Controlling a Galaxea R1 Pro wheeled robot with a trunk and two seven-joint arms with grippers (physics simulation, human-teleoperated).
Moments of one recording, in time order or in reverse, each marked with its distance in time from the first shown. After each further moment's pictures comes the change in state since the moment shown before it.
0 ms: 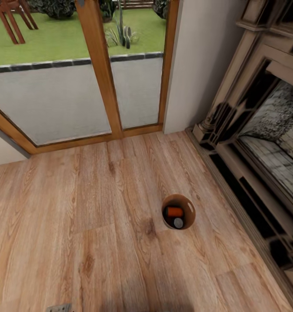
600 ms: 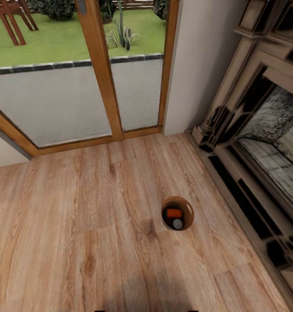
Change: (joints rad) left arm 0.004 0.009 -0.002 0.156 0.000 -0.118 0.001; right arm 0.044 -0.016 0.003 0.144 0.012 -0.052 -0.149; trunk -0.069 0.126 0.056
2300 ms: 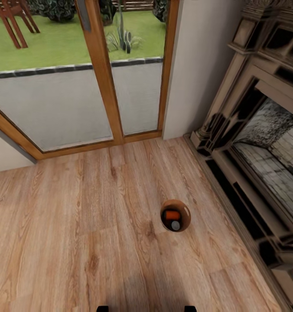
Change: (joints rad) left arm 0.252 0.040 0.011 0.072 0.026 -0.031 0.120; right arm 0.030 0.000 0.000 0.034 -0.004 0.001 -0.008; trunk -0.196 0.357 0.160
